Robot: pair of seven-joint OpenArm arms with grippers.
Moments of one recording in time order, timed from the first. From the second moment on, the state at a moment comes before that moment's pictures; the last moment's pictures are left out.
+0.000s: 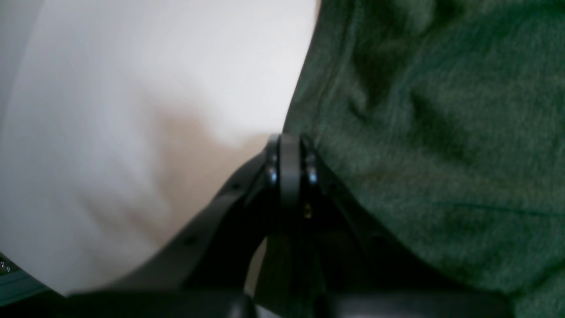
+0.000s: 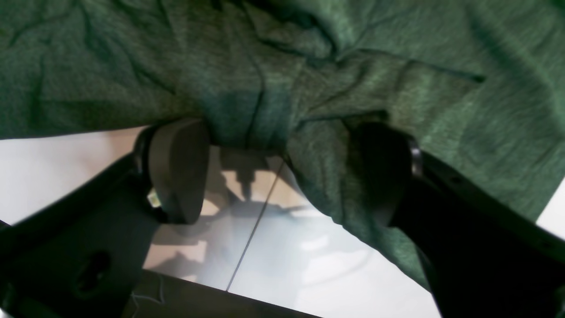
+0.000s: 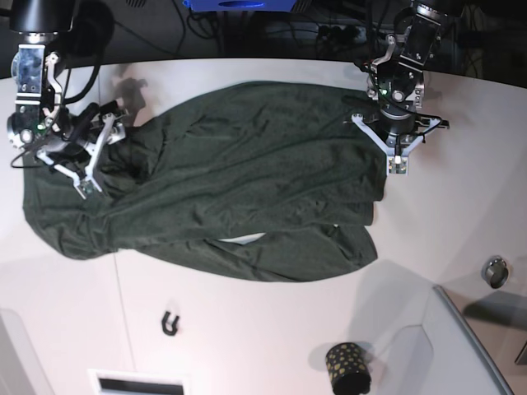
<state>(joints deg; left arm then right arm) 14.0 -18.3 12.5 80.6 -2.2 22.4 30.7 -7.7 9.7 11.5 83.8 1.7 33.1 -52.4</state>
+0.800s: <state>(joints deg) 14.0 -18.2 12.5 80.6 -2.2 22.4 30.8 -11.1 8.3 11.4 97.3 1.8 33.2 -62.2</state>
